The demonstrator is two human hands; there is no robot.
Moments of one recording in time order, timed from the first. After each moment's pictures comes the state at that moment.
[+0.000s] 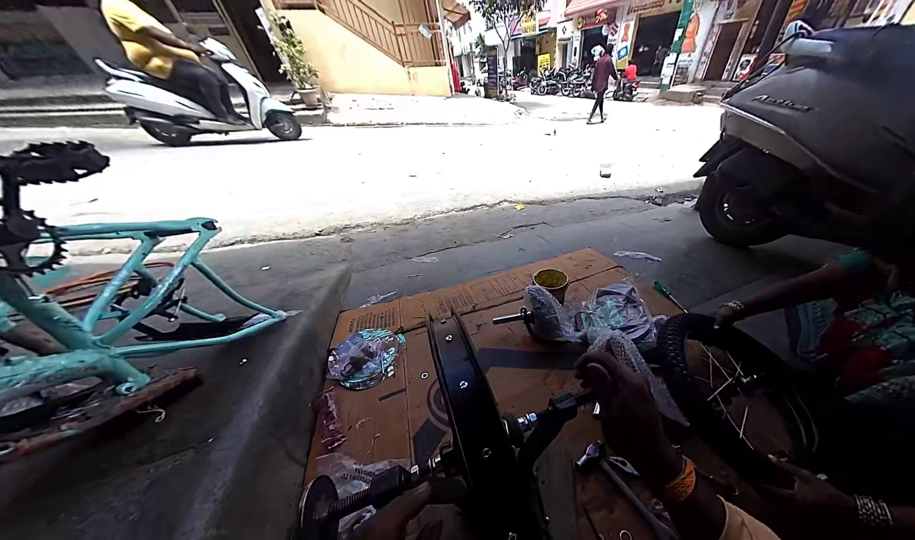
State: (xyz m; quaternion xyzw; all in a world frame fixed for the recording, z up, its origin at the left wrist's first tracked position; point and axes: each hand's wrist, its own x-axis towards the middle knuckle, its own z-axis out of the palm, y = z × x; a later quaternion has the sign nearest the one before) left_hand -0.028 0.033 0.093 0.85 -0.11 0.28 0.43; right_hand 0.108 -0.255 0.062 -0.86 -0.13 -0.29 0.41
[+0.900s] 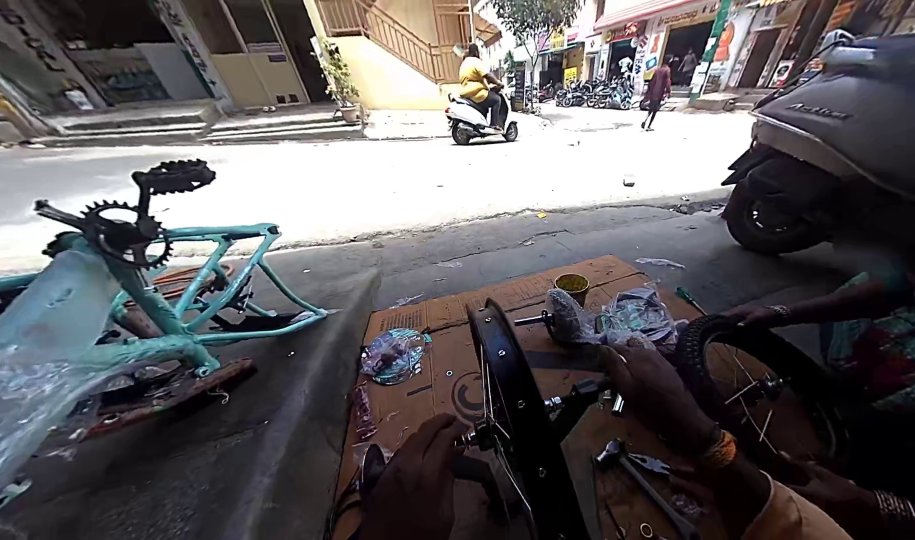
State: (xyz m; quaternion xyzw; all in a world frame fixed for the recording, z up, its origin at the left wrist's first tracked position) left_hand 0.020 0.058 0.113 0.95 -0.15 0.20 0.18; right_hand 0.119 -0.266 0.108 -0.96 -0.05 -0.06 0.26
